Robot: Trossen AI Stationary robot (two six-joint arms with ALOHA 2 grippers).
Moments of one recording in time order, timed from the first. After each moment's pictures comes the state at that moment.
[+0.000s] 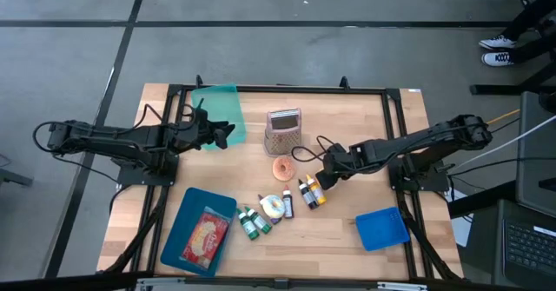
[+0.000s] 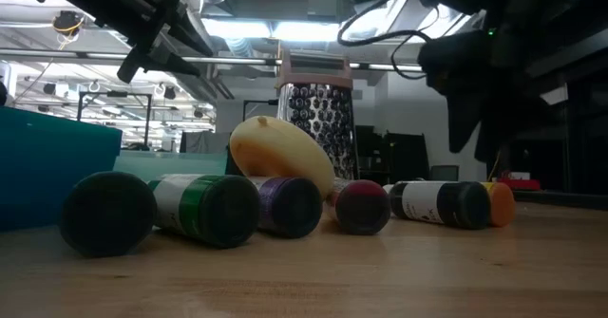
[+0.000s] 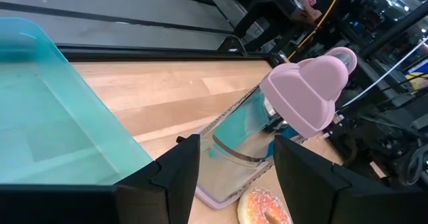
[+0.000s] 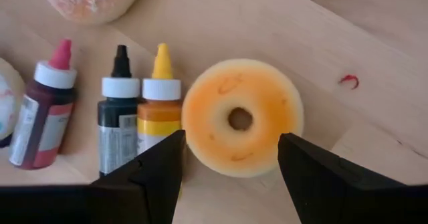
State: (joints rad) left arm 0.04 0.77 0.52 -0.16 -0.58 -0.88; right arm 0.17 1.41 0.83 -0.66 0.09 1.17
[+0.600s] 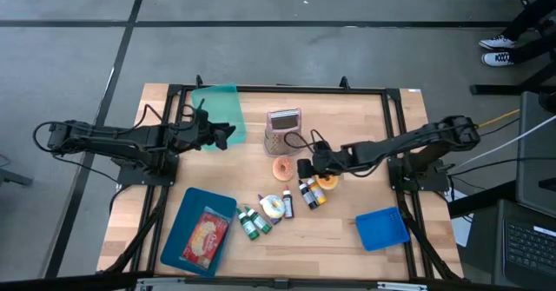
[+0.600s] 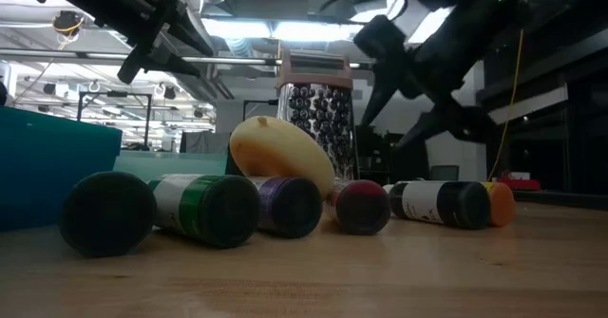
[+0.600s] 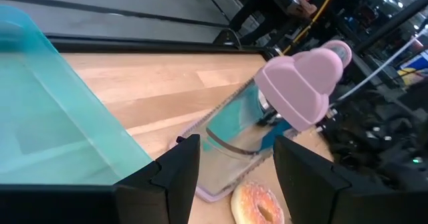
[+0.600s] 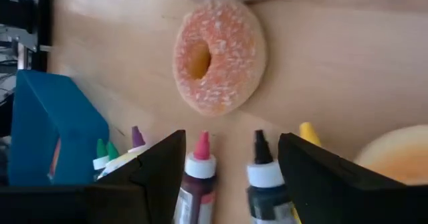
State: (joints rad) left arm 0.04 0.77 0.52 -0.16 -0.54 -0.89; right arm 0.14 1.54 0.84 -0.18 0.14 1.45
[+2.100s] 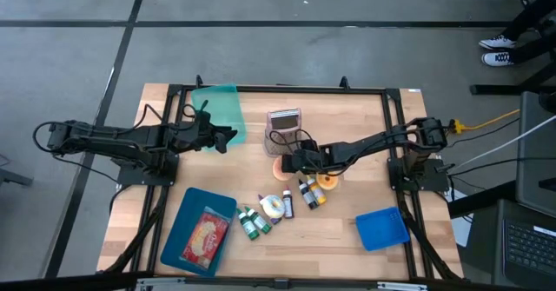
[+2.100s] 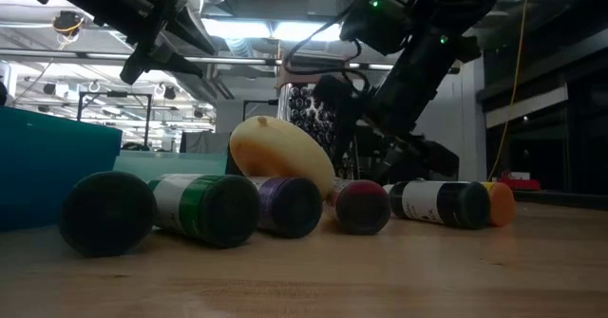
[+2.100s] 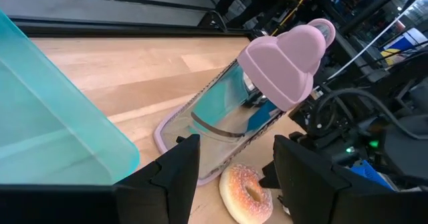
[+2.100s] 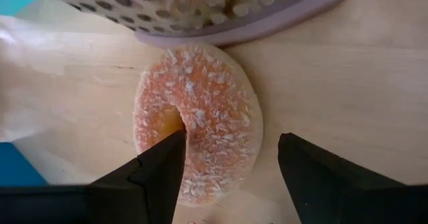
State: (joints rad) left arm 0.04 0.77 0.52 -0.16 -0.46 -0.88; right arm 0.08 1.82 1.00 -0.20 0.20 1.51
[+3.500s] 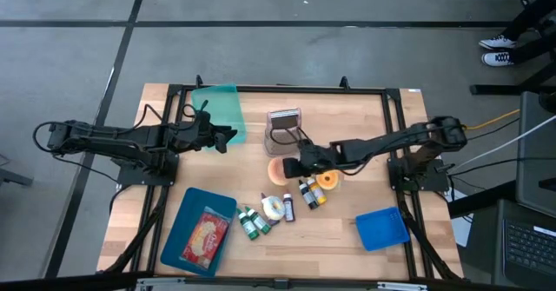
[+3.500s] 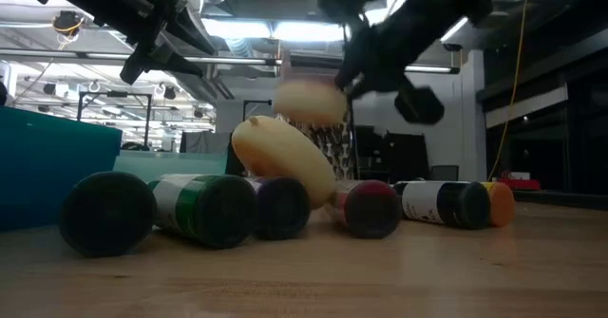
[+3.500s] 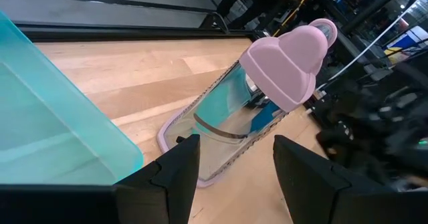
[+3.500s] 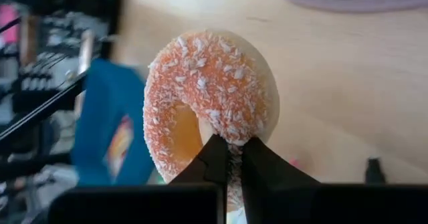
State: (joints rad) left arm 0.04 0.77 0.52 -0.16 -0.47 -0.86; right arm 0.12 1.62 0.99 -0.11 0.08 1.35
